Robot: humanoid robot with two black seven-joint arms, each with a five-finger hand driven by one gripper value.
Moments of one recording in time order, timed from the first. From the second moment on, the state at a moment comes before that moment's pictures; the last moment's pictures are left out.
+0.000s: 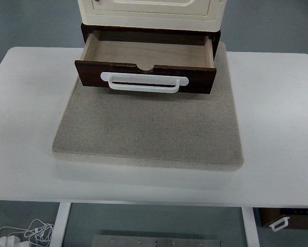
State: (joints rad) left arm -1.37 0.61 -0.83 -0.70 -0.18 -0.26 0.00; right arm -0.01 0.00 -0.01 0.18 -0.04 -0.05 0.03
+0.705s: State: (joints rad) left arm -1.44 0.66 -0.69 -1.24 0.04 -0.25 0.03; right arm -0.01 0.00 -0.01 0.18 -0.04 -0.05 0.03
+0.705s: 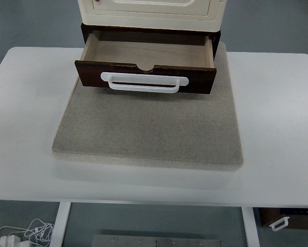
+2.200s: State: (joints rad) left arm -1.55 0.52 0.00 -1.61 0.32 -0.37 0.50; right arm -0.01 0.00 -0.01 0.18 -0.04 -0.05 0.03
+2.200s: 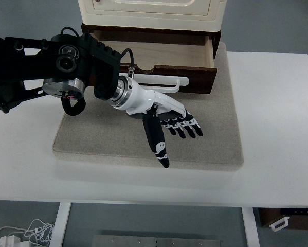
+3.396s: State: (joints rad) left arm -1.55 0.45 0.01 -1.34 0.57 -0.61 0.58; right arm -0.01 0.00 -0.01 0.18 -0.04 -0.05 0.03
